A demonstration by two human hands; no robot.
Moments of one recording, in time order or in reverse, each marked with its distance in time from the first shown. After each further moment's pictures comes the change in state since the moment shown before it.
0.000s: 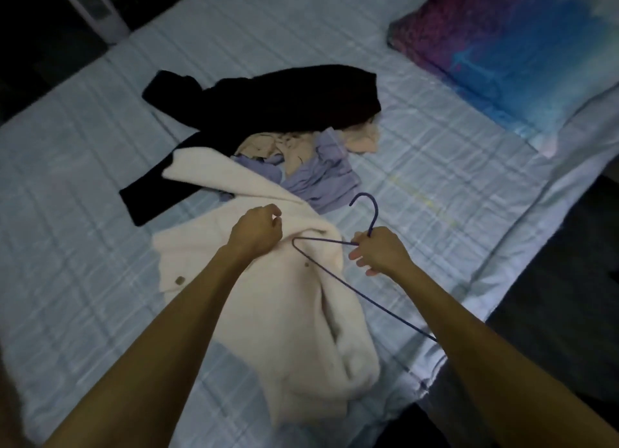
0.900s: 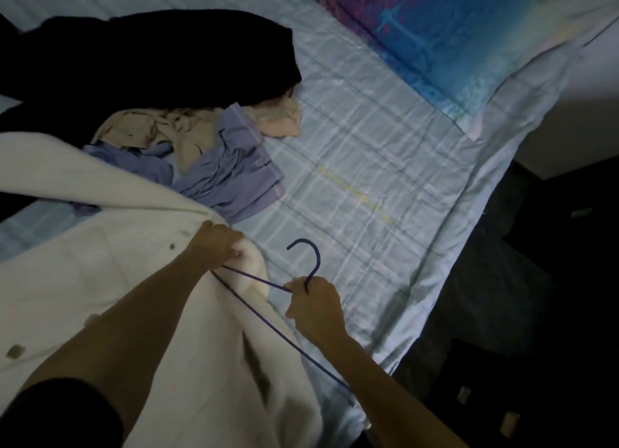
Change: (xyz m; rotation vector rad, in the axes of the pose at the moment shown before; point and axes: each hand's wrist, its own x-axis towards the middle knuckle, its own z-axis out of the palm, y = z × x) left_hand 0.173 -0.021 0.185 0.464 -0.379 0.461; right_hand 0.068 0.066 0.030 0.050 0.211 0.049
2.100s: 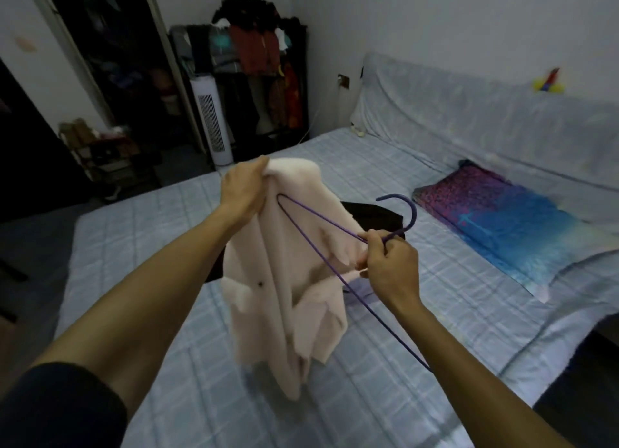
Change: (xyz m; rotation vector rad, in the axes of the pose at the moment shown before) left_hand -0.462 0.042 -0.309 -0.064 1.194 -0.581; right_hand -0.306 -0.148 -0.054 0.241 0.241 -1.002
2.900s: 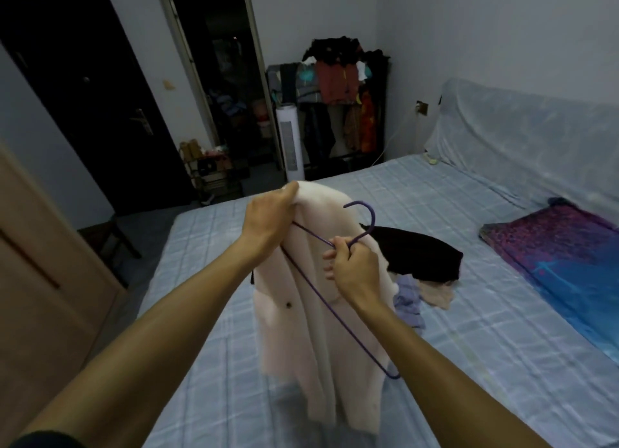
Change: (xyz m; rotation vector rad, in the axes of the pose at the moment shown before) left_hand -0.049 0.070 -0.034 0.292 0.143 0.039; right_hand 0.022 -0.016 0.011 0.247 -0.332 -0.003
